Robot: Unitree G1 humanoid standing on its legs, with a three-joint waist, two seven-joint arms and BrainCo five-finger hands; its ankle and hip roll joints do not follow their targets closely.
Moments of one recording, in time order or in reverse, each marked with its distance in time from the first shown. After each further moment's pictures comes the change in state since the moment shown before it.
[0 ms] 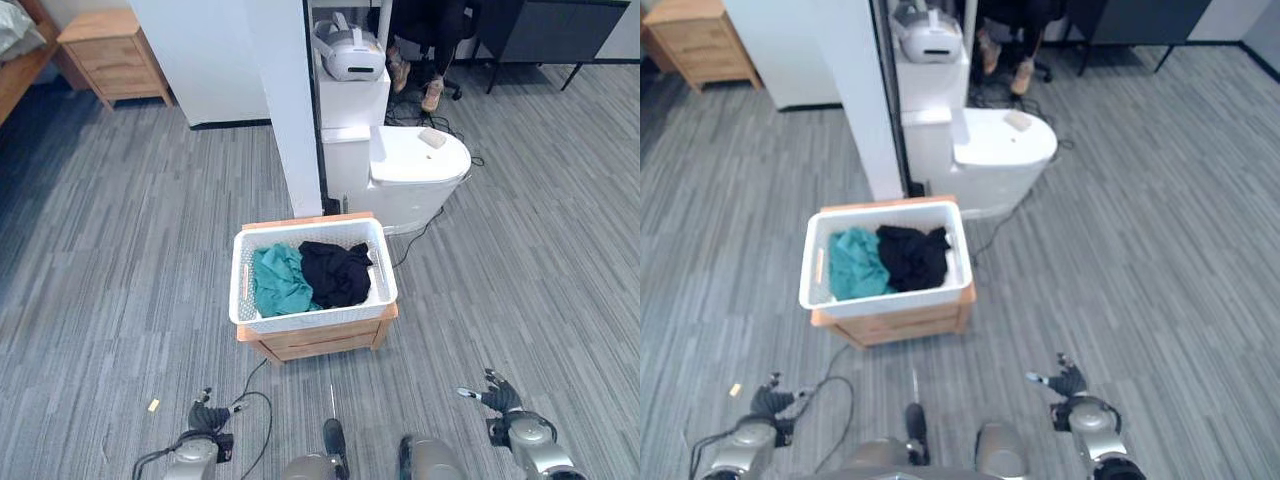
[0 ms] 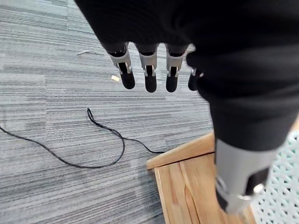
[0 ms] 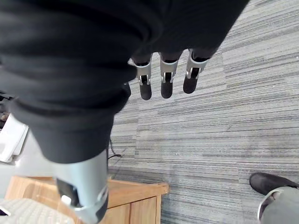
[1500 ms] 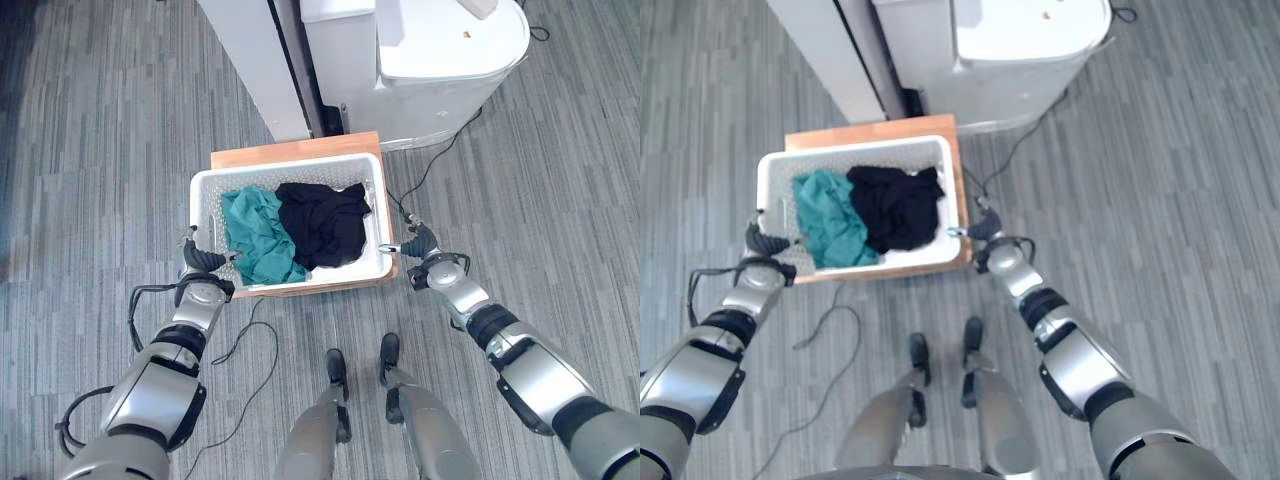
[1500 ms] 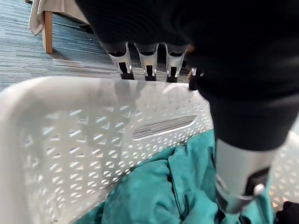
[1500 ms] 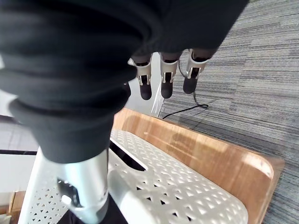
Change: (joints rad) left arm -0.746 0.146 -0.265 0.217 0.000 -0.022 0.216; right arm -0.834 0.100 0.390 0.172 0.134 0.007 -0.113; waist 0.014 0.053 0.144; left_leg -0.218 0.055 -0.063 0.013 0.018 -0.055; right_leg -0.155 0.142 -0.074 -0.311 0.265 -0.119
